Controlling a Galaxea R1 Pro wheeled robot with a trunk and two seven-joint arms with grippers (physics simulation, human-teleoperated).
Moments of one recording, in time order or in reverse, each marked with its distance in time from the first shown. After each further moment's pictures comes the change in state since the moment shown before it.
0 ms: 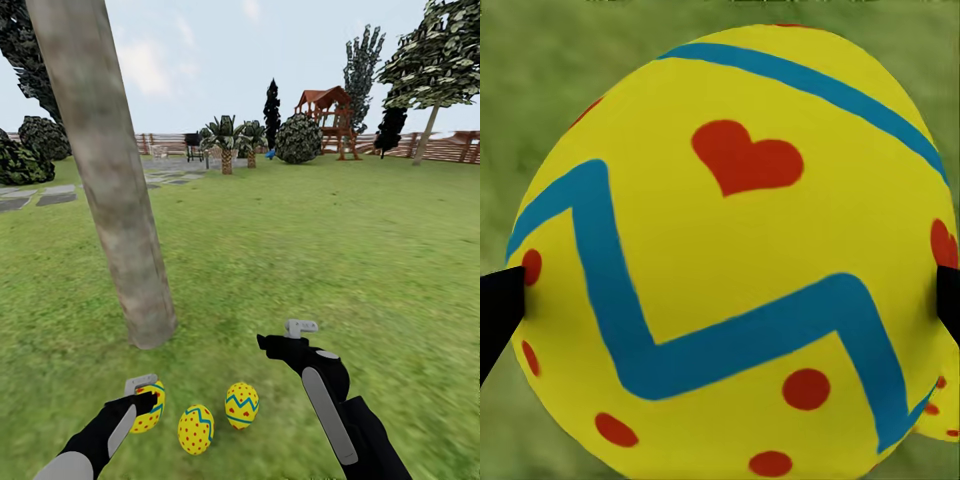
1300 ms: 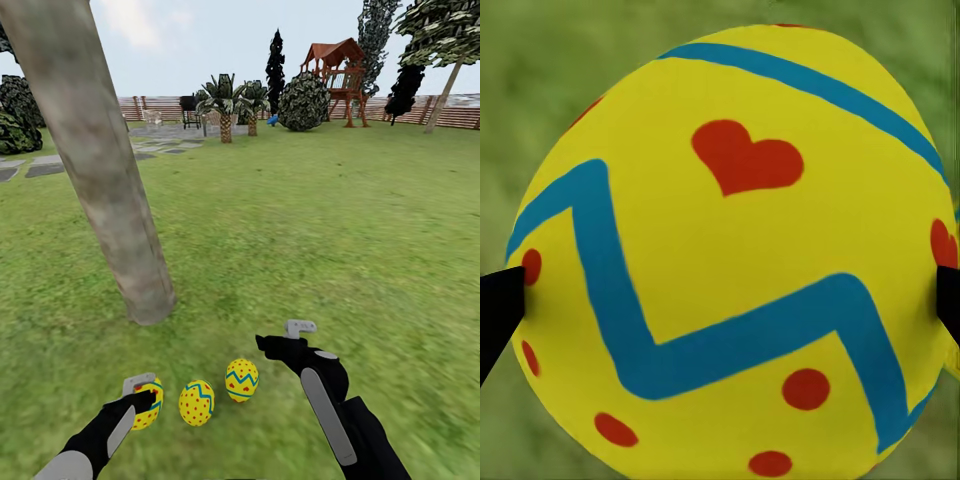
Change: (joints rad) left arm -0.008 0.003 -0.001 0.026 0.005 -0.056 0.006; right arm 0.000 0.000 0.009 0.002 0.000 0.000 0.000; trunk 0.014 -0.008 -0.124
